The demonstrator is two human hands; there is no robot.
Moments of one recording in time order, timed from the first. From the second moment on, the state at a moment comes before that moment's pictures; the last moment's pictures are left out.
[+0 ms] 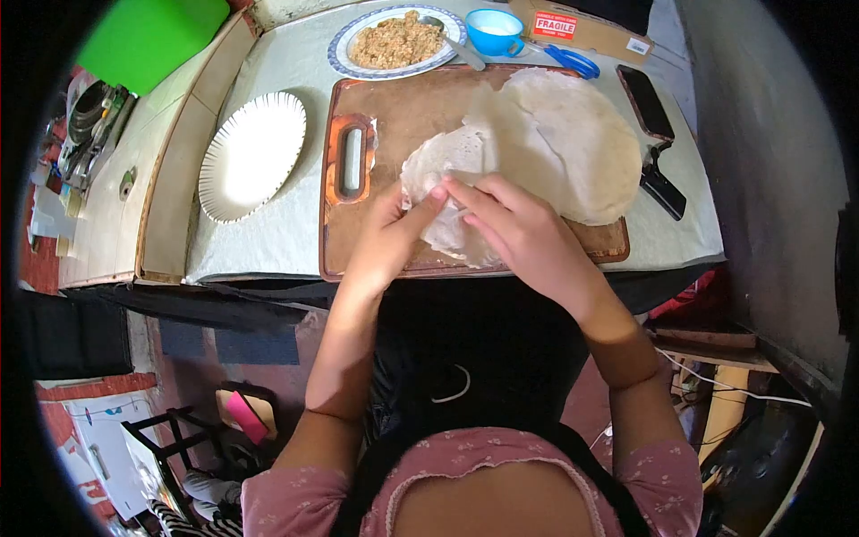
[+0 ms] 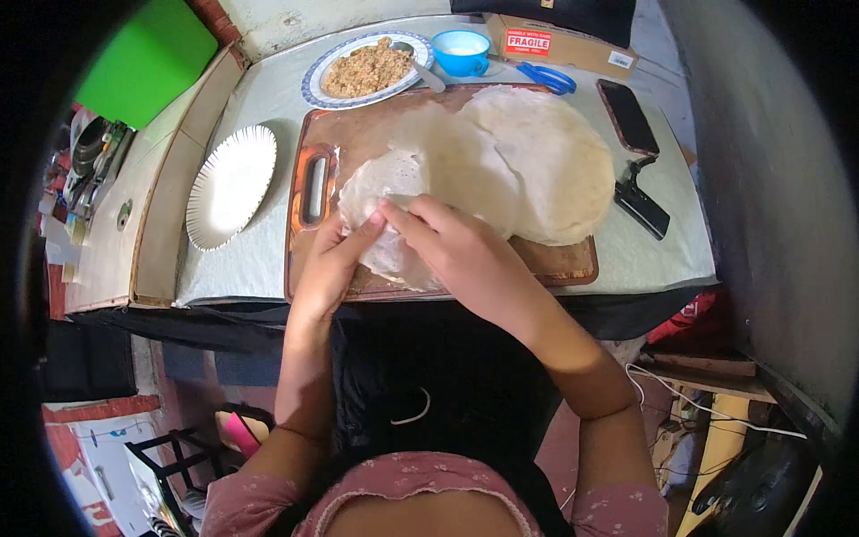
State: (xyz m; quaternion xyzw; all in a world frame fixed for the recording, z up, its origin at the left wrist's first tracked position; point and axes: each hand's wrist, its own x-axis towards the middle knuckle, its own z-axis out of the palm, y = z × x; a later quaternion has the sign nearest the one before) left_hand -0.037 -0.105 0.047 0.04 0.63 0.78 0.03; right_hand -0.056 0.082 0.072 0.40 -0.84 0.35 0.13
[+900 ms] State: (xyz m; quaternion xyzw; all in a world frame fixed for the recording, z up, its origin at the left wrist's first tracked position) left_hand -0.053 -0.121 0.040 0.04 0.75 0.65 -0.13; right_hand -0.060 0.103 0.063 0.45 -0.80 0.35 0.16
